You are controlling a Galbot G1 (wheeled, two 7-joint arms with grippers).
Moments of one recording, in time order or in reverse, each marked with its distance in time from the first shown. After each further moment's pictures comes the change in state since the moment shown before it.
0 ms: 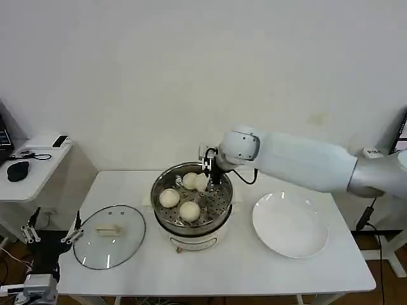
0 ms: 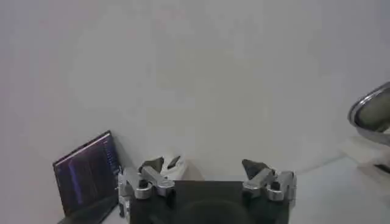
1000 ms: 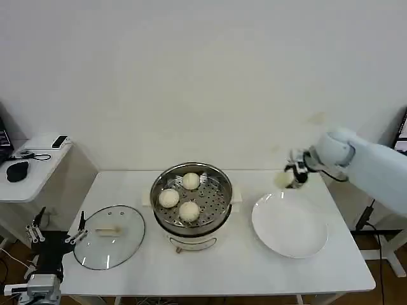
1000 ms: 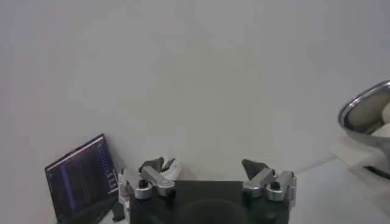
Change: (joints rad) left arm 0.000 0.009 0.019 0.000 0.004 0.002 0.003; right arm -0.121 -0.436 0.225 -0.003 -0.490 0.293 -0.301
